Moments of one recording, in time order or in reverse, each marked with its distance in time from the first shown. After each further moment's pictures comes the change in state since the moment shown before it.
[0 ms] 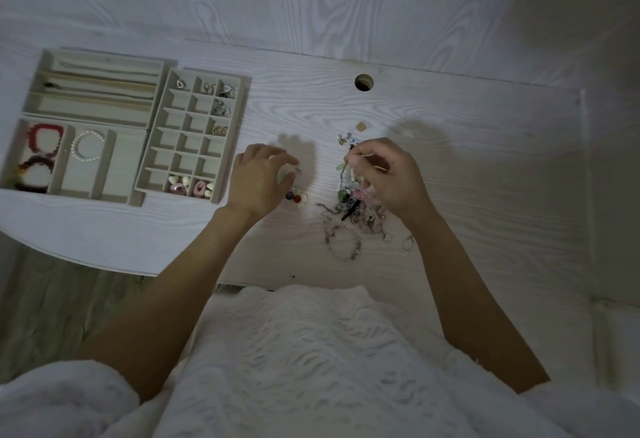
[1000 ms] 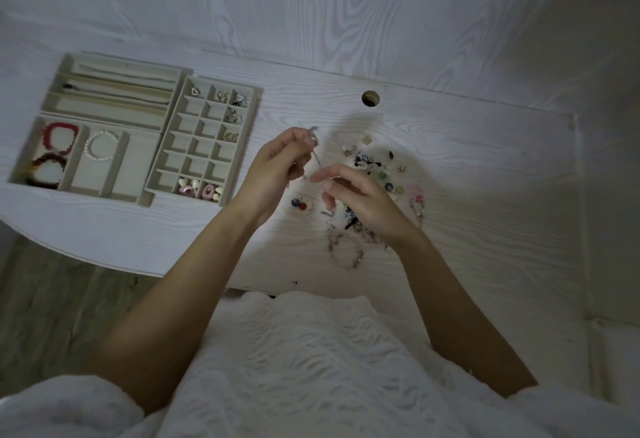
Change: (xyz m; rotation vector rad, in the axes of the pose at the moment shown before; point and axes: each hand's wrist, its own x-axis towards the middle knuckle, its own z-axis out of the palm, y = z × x) left_hand -0.009 0.045 -0.059 -1.354 -0.061 -0.174; right_hand -0.009 -0.016 0.027 0.078 -0.388 0.062
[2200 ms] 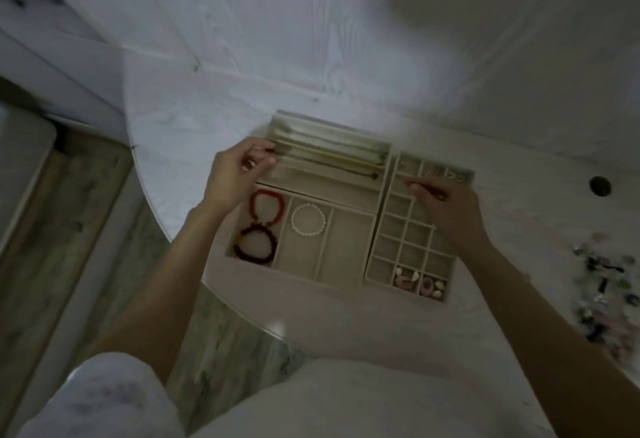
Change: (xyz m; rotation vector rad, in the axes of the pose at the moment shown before) left_hand 0.059 0.014 -0.458 0.712 0.310 0.197; right_hand 0.245 -0.054 0.179 -0.326 0.451 0.018
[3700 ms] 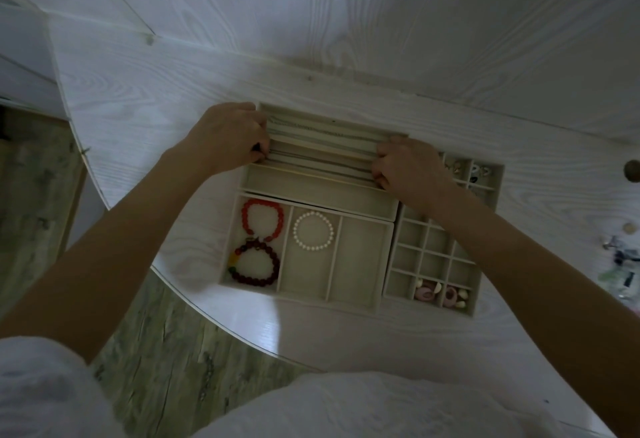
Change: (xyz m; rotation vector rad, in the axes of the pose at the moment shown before) left_hand 0.101 -0.021 -0.007 0.844 -0.557 0.586; right_hand 0.093 -0.003 0.071 -1.122 -0.476 -0.513
